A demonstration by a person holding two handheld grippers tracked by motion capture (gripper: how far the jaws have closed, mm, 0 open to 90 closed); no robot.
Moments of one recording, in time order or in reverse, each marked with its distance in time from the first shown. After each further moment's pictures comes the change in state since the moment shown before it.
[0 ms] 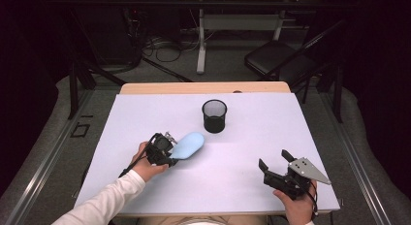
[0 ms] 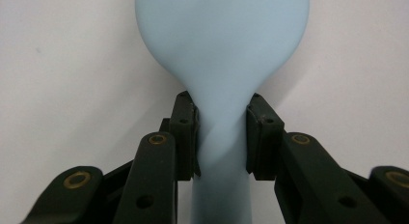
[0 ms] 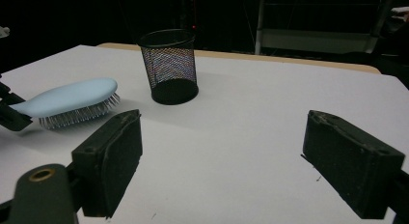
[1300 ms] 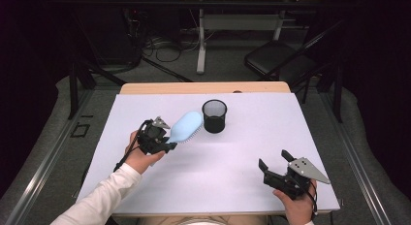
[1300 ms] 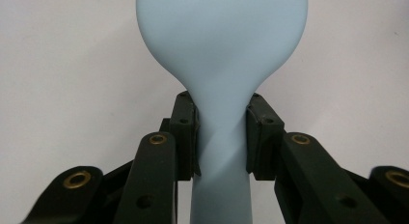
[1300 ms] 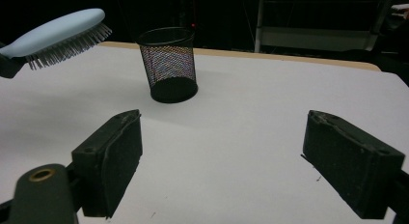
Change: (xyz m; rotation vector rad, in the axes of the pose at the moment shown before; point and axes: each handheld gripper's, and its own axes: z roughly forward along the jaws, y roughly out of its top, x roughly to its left) left arm 0.005 0.015 -0.050 -0.225 0.045 -0.024; right arm 0.000 -0.001 0.001 0.008 -0.003 0.003
